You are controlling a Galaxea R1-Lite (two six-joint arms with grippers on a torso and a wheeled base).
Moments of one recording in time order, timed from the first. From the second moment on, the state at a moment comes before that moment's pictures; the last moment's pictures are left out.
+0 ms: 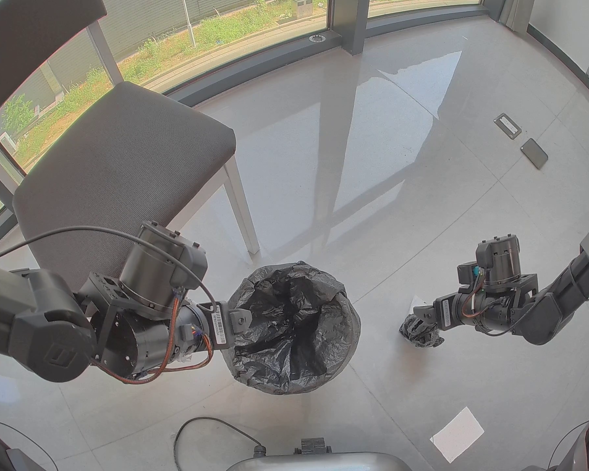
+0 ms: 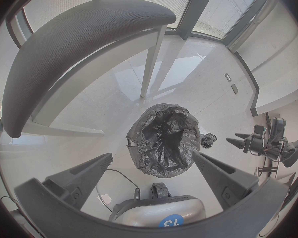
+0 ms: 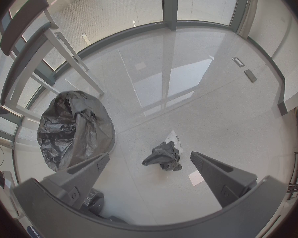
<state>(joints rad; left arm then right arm) -0.68 1.65 -0.85 -0.01 0.32 -0.61 0.30 1.98 -0.70 -0.60 -0.08 0.05</state>
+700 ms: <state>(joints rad) -0.65 1.67 -0.85 -0.01 0.33 -0.61 0.21 2.29 -0.81 -0.71 0.02 0.02</state>
